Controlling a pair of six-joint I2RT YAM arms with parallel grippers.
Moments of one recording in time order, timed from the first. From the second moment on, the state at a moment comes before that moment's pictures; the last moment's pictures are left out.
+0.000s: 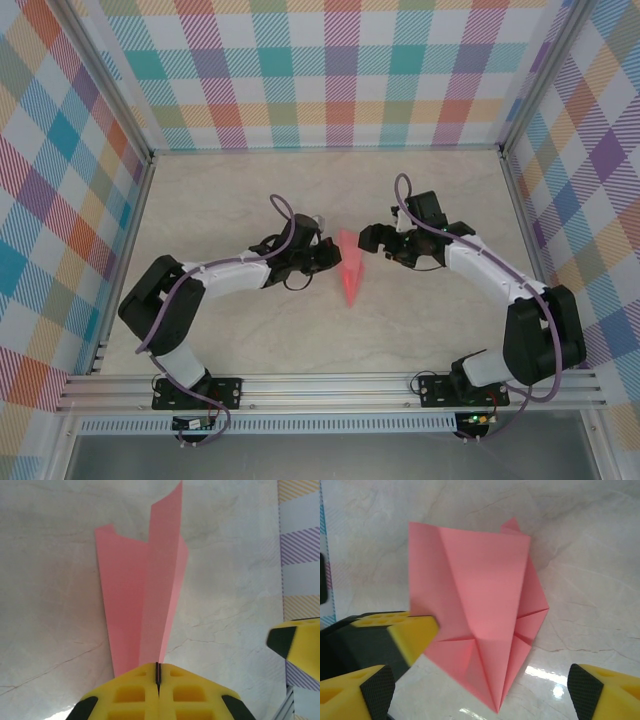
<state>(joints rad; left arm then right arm) -0.71 1.69 0.92 0.07 0.23 -0.92 0.38 1.42 0.95 -0.50 -0.46 0.60</state>
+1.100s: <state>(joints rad) -0.70 1.69 0.73 0.15 0.12 -1.00 0.63 1.73 1.02 -0.55 -0.32 0.47</state>
